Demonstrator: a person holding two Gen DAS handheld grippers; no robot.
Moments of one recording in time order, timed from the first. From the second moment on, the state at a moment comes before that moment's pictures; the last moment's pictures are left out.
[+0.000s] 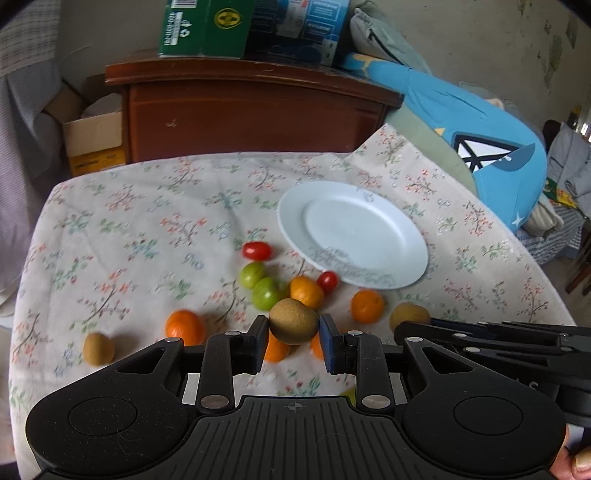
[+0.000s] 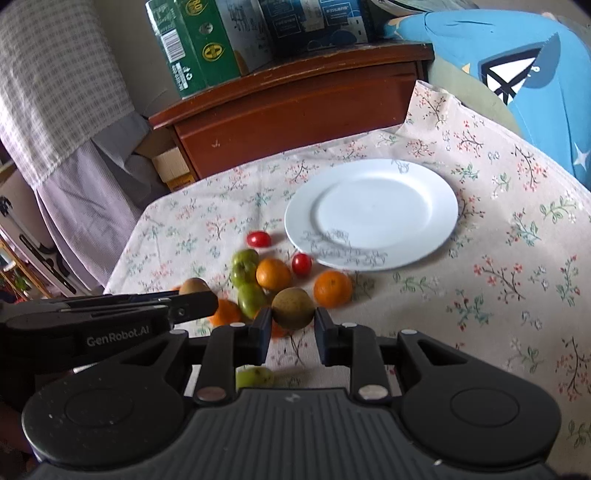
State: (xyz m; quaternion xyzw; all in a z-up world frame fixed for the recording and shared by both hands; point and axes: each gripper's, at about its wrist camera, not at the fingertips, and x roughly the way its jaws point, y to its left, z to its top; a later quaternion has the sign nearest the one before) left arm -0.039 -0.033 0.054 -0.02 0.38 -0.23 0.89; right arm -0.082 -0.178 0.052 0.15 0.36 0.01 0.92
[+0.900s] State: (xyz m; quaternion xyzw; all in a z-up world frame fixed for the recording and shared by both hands) left arm 0.043 -0.084 0.042 0.00 0.41 -0.30 0.86; right arm 0.001 -0.245 0.030 0.20 0.41 -0.01 0.89
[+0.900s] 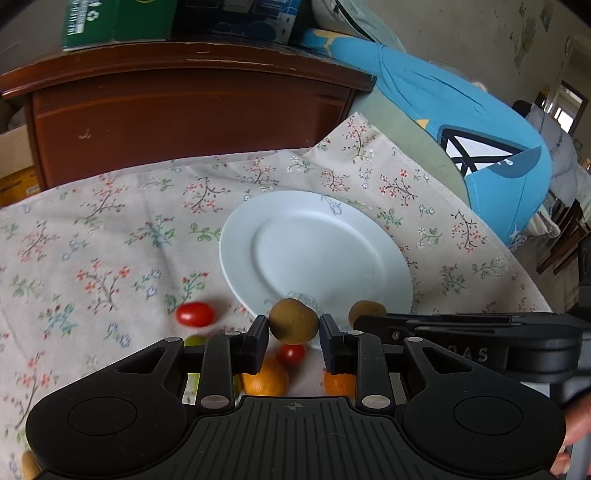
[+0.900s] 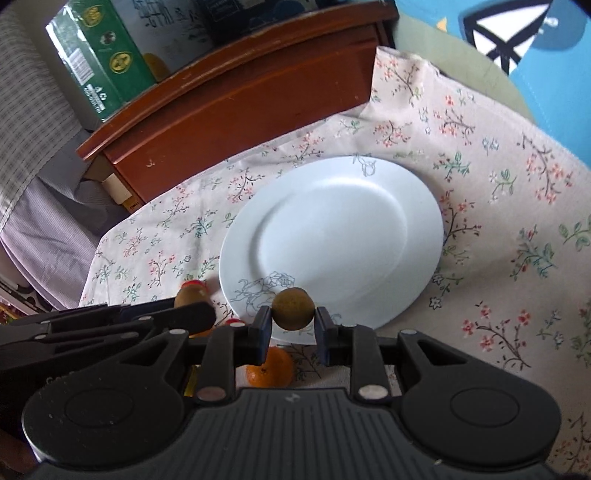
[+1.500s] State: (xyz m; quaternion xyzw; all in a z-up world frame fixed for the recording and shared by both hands) left arm 0.059 -0.098 0.048 -0.01 0.39 -0.28 0.87; right arm 0.016 -0.257 0.023 0.22 0.39 -0.04 0.89
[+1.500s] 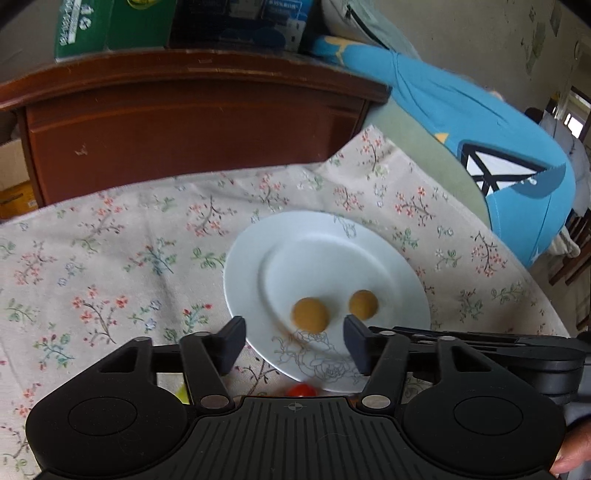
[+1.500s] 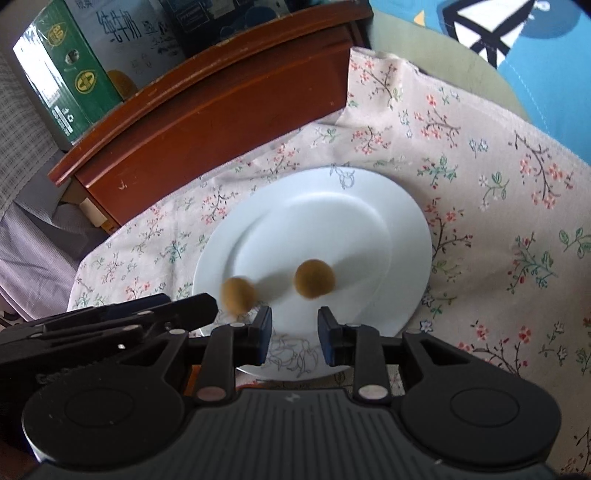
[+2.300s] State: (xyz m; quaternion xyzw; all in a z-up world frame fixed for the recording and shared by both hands) left arm 0.019 -0.017 0.079 -0.02 0.40 -0.18 0.90; right arm -0.020 -0.229 0.036 0.21 0.39 0.00 0.90
